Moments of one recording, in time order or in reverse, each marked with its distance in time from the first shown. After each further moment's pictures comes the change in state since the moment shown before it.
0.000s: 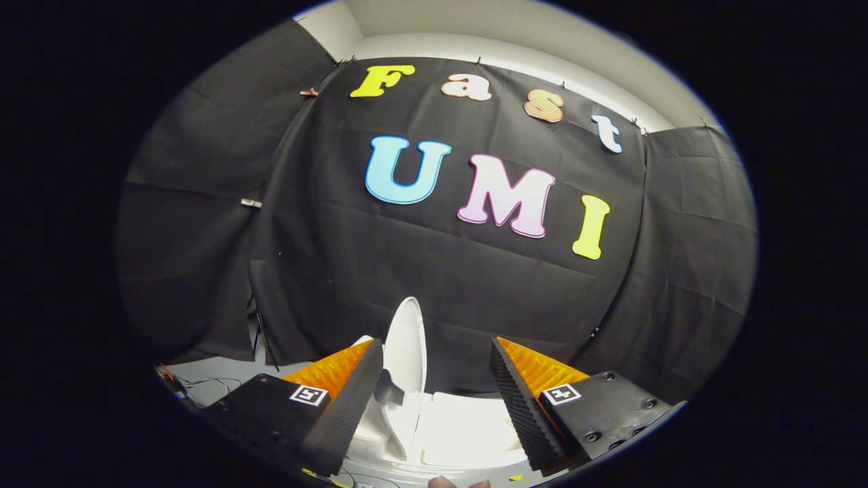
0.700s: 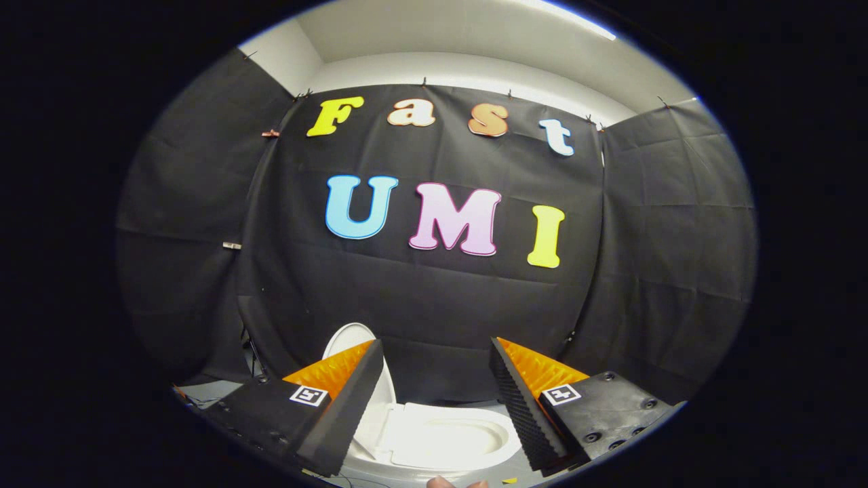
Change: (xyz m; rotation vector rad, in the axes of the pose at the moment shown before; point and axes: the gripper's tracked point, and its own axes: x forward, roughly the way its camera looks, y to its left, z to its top) arm -0.067 -0.146 0.042 0.110 -0.091 -0.051
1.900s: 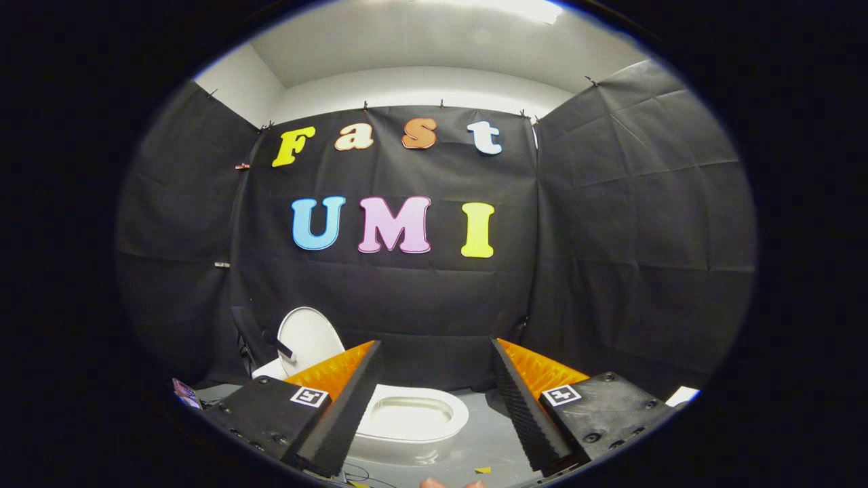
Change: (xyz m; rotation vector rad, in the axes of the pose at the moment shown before) arm -0.154 -0.201 -0.032 0.103 -0.021 -0.045
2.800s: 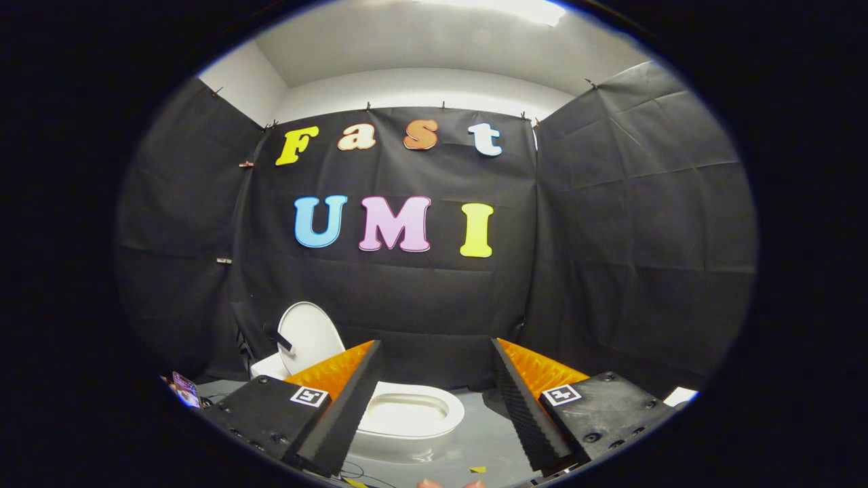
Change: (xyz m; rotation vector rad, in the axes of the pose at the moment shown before) arm -0.016 -0.009 -0.001 -0.018 -0.021 -0.006
